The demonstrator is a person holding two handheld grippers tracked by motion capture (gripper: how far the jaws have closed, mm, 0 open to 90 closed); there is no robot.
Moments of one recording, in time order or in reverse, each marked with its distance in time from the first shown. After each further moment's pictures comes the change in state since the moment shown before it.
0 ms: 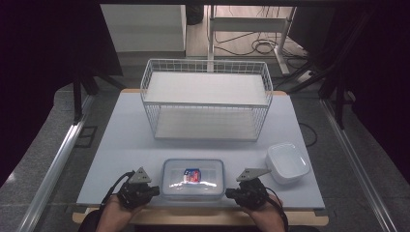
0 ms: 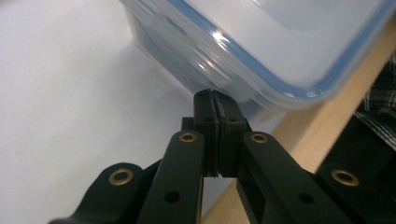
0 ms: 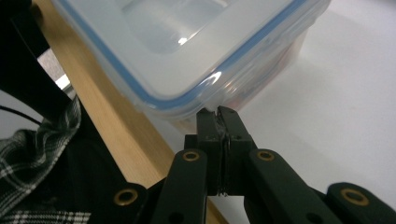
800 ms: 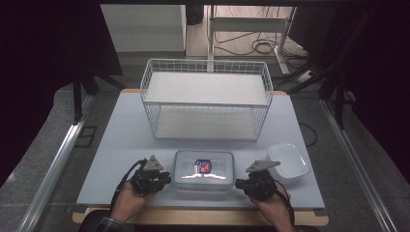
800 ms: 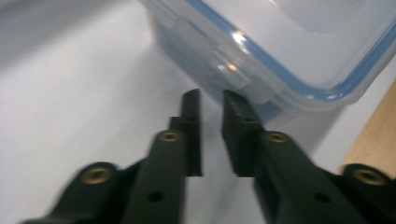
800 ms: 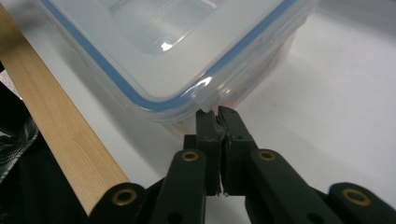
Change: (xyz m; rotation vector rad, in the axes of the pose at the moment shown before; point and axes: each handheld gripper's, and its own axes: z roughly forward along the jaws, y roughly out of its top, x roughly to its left) left arm 0.009 0.030 0.020 -0.037 0.070 0.029; right arm -0.032 0.000 -0.009 -0.016 -0.087 0.027
